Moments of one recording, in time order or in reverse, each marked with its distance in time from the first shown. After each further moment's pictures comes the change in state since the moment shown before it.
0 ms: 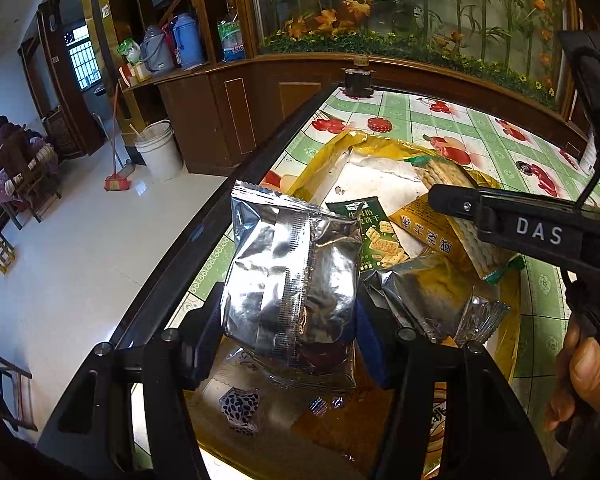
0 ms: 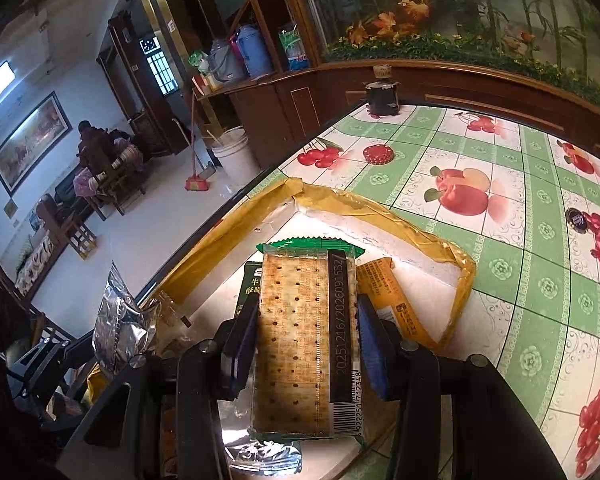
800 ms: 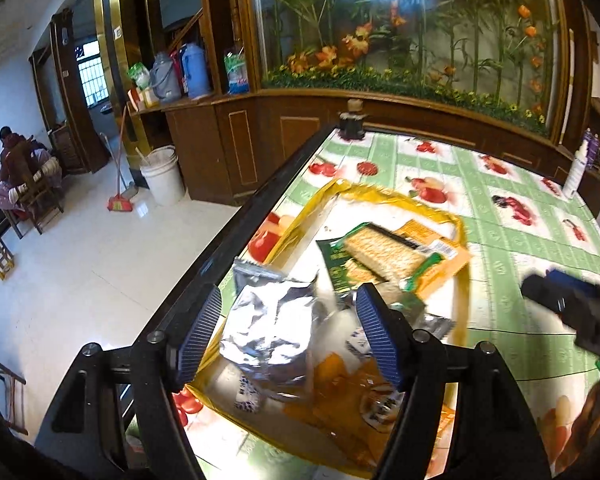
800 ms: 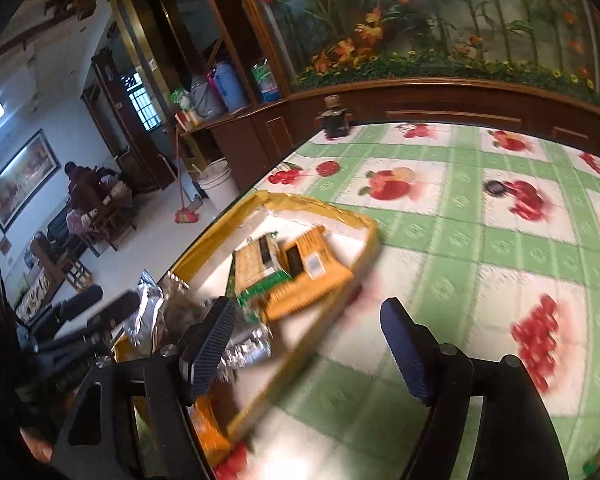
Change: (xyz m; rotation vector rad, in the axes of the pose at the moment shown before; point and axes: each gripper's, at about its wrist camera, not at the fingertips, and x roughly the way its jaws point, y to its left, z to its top) left arm -0.060 -0.001 0.002 -0.026 -0.123 -0.020; right arm -0.112 -0.033 -0.060 0.117 -0.109 -0.043
